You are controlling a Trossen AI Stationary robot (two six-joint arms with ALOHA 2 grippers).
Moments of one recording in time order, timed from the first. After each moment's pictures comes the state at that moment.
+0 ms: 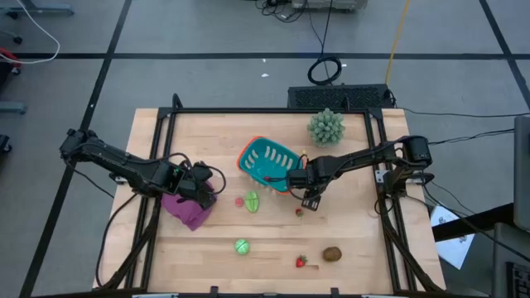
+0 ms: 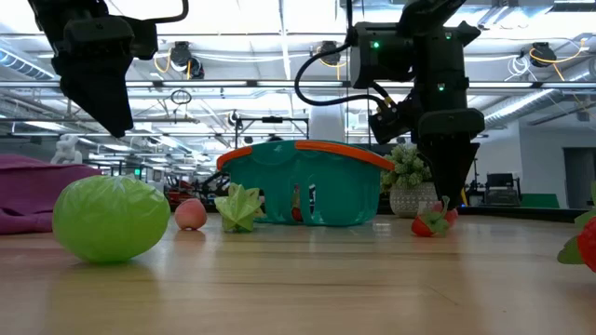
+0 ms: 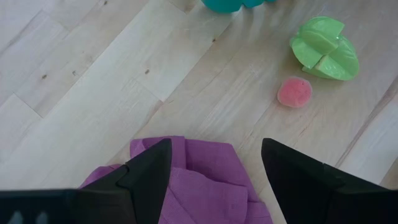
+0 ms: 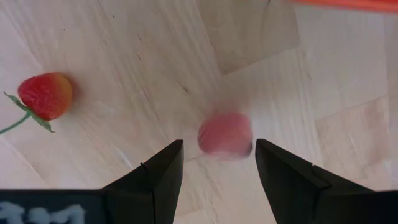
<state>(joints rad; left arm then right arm) -0.31 1.16 0.82 -0.91 -0.37 -0.92 0.03 1.74 1.09 -0.93 0.02 0.41</state>
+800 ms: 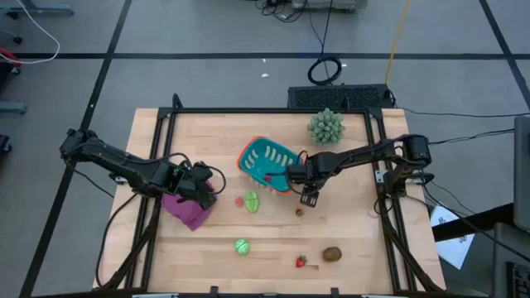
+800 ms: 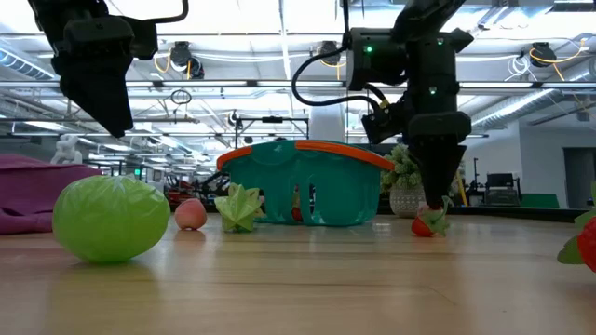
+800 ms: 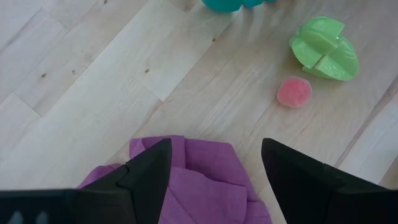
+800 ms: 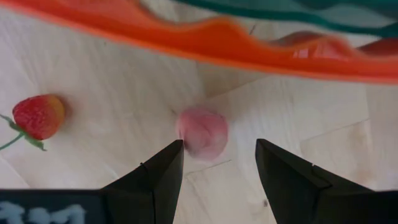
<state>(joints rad) -0.31 1.16 0.82 -0.91 -0.37 -0.92 -0.01 1.74 1.09 -0.90 0.02 0.35</state>
